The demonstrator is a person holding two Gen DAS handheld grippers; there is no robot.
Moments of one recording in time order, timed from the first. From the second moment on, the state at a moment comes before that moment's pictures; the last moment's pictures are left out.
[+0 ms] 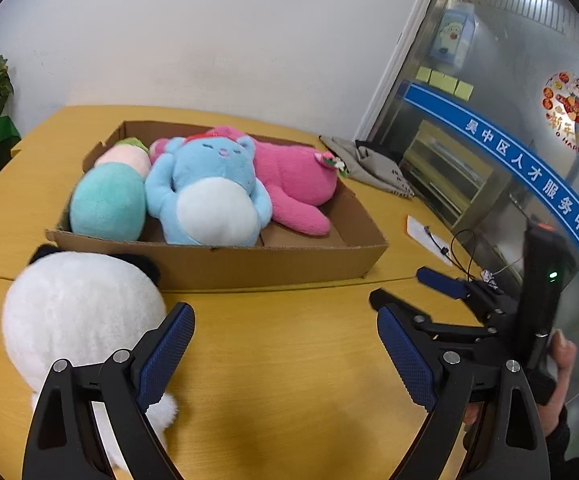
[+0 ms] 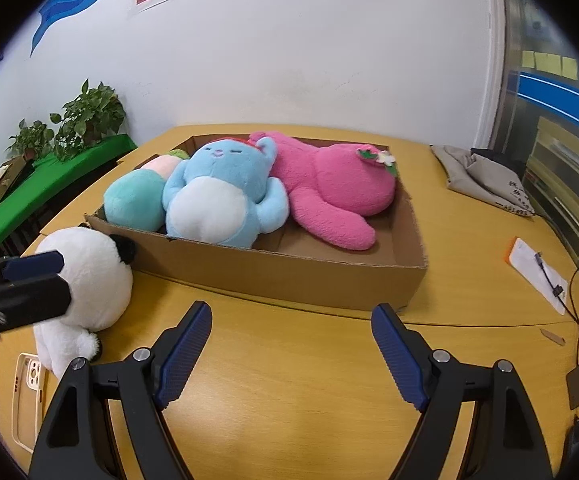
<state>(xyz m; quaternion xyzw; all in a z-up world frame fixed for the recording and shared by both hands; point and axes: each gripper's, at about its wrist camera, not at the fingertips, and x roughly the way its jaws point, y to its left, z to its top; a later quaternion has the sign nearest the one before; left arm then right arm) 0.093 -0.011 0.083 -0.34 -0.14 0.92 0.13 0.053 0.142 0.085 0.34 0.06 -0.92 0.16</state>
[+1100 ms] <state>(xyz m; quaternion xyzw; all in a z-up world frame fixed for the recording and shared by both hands) 0.067 -0.209 -0.024 -0.42 -0.28 0.84 0.18 0.055 -0.005 0.044 0.41 -0.02 -0.83 0.39</state>
